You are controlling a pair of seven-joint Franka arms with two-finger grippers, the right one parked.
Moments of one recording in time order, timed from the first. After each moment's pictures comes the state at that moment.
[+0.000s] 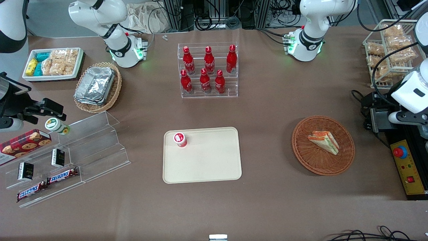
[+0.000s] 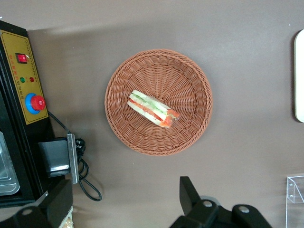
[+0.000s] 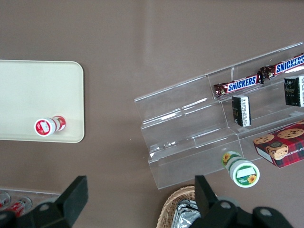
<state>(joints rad) 0.09 0.09 -0.13 -1.55 0.06 1.60 0.08</state>
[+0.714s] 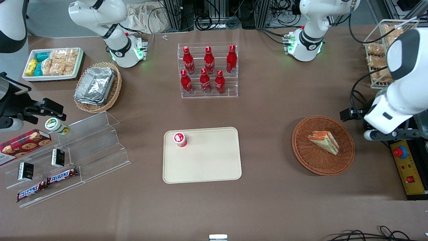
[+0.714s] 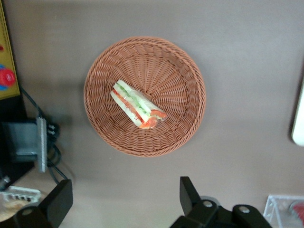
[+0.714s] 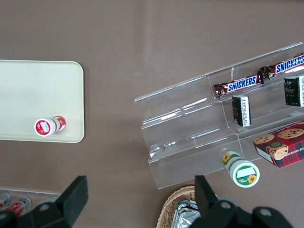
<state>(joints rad) 0.03 0.20 -0.14 -1.56 0.07 1.62 -0.20</state>
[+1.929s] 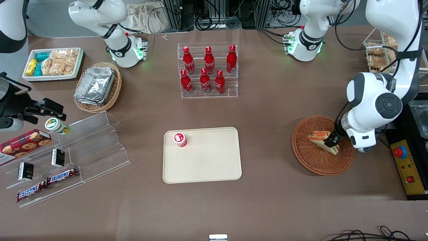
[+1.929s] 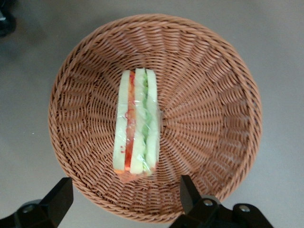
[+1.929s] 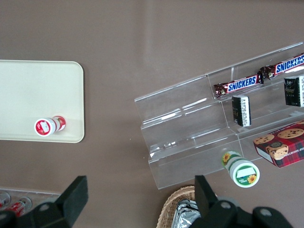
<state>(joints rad) 0.07 0.24 -0.12 -2.02 0.07 2.19 -1.07</state>
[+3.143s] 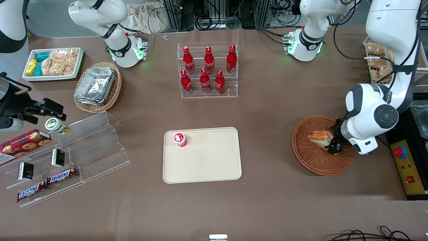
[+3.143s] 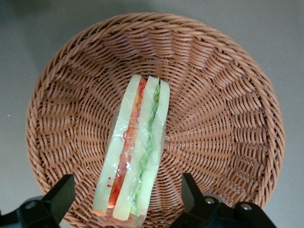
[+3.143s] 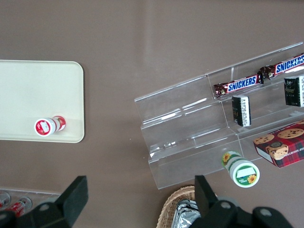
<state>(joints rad) 0.09 0.34 -0.12 -2.01 0.06 2.28 -1.28</state>
